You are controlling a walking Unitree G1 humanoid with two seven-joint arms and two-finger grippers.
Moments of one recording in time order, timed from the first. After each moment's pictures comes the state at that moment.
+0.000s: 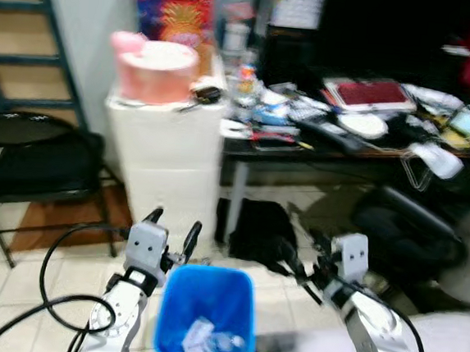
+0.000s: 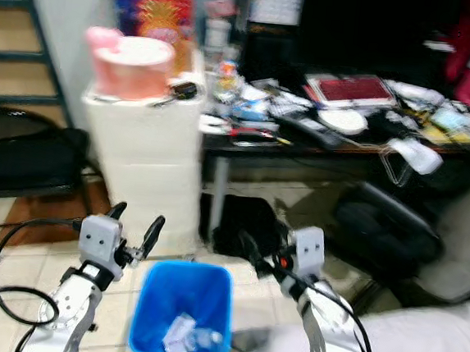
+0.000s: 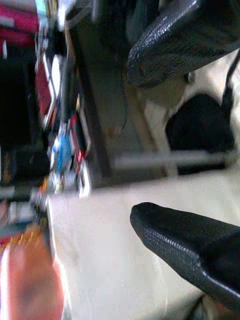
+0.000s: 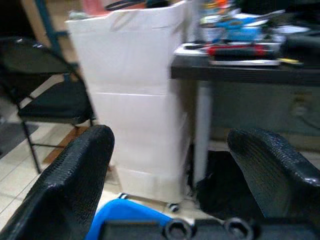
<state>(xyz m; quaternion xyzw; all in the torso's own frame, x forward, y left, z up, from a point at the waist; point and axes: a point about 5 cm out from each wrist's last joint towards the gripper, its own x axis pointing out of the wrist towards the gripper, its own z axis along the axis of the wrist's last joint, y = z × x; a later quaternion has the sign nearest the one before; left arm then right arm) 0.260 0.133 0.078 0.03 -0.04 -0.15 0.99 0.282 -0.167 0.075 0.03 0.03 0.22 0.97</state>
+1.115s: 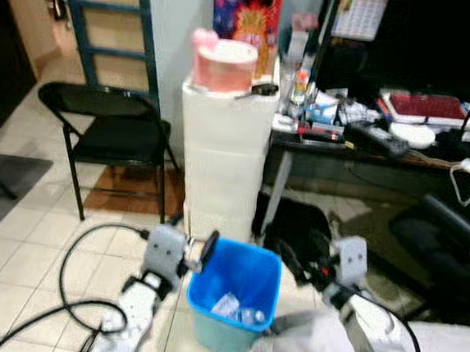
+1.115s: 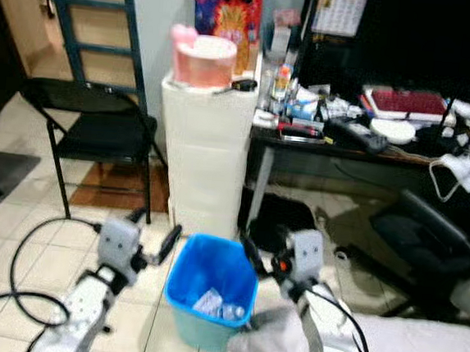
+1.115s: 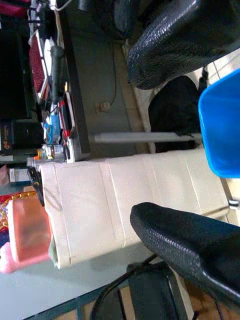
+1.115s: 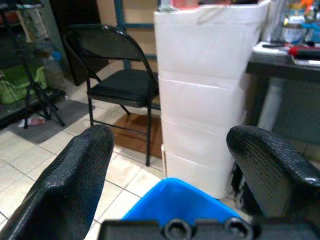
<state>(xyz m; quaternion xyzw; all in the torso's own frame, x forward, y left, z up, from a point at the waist) 0.258 0.121 0.078 0.05 -0.03 -0.18 0.98 0.281 -0.166 0.069 0.03 0.03 0.23 0.97</state>
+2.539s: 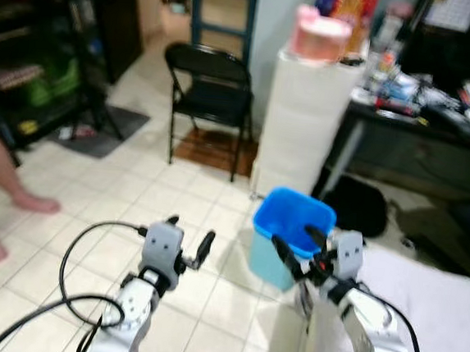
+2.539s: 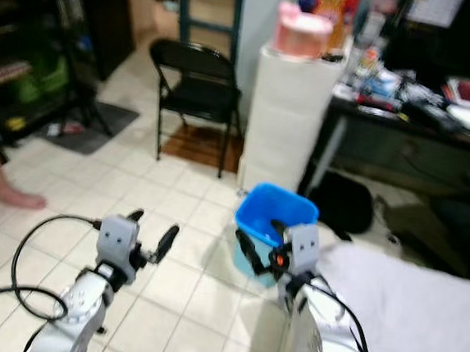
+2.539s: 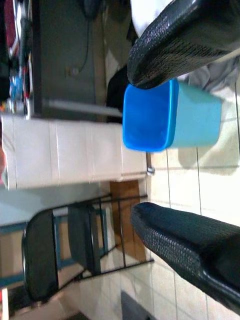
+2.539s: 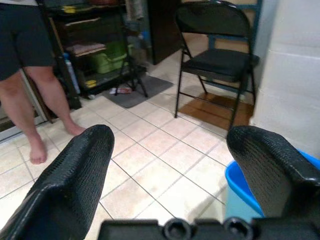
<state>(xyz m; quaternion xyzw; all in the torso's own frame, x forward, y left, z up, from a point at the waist) 0.266 0.118 0.075 0.03 0.00 -0.19 0.98 0.285 -0.164 0.071 0.03 0.03 0.24 0.97</state>
